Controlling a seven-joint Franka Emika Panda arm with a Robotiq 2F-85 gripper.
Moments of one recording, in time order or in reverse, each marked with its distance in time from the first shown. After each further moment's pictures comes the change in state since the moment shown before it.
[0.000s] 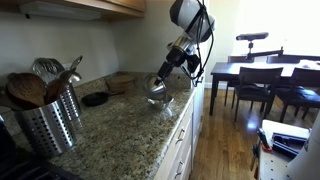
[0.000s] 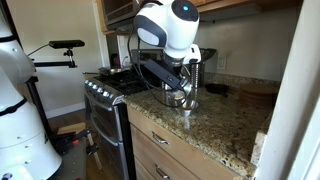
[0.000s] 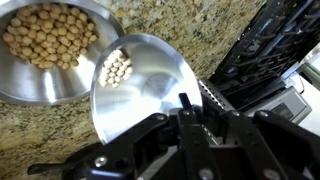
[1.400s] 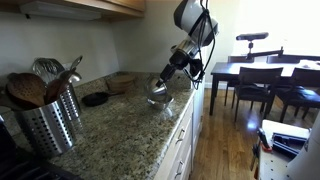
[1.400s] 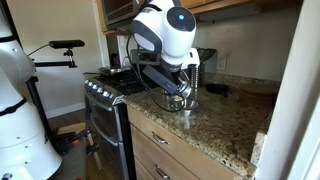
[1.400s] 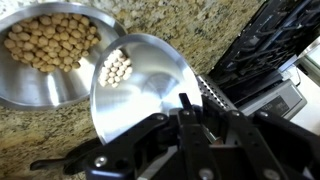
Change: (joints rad) arm -0.012 0.000 -0.010 -0.041 0.084 0.000 -0.101
